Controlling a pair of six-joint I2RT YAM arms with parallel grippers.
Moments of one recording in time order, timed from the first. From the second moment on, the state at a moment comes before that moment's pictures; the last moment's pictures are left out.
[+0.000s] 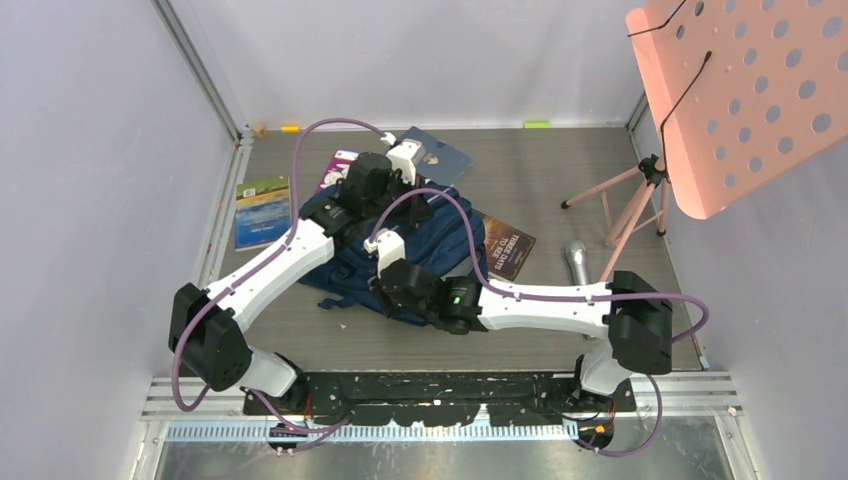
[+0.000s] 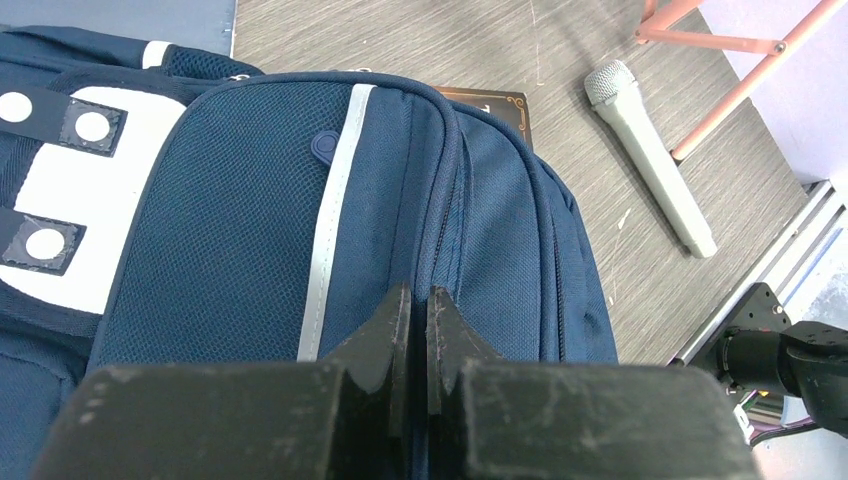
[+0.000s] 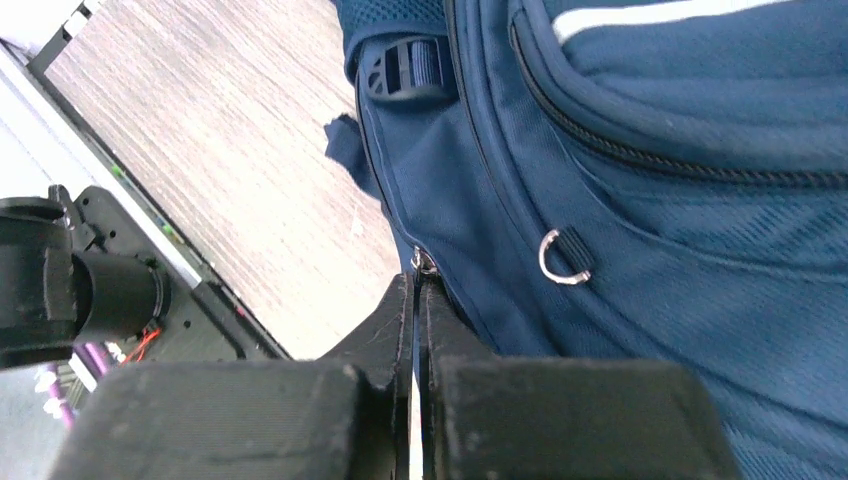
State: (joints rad) left arm -0.63 1.44 1.24 -0.30 0.19 -0.29; right arm 1.26 1.58 1.15 -0.15 0.34 0.46
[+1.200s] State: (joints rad) left arm -0.62 1.39 1.33 -0.45 0.18 -0.23; right arm 1.27 2.06 1.25 0.44 0.35 0.05
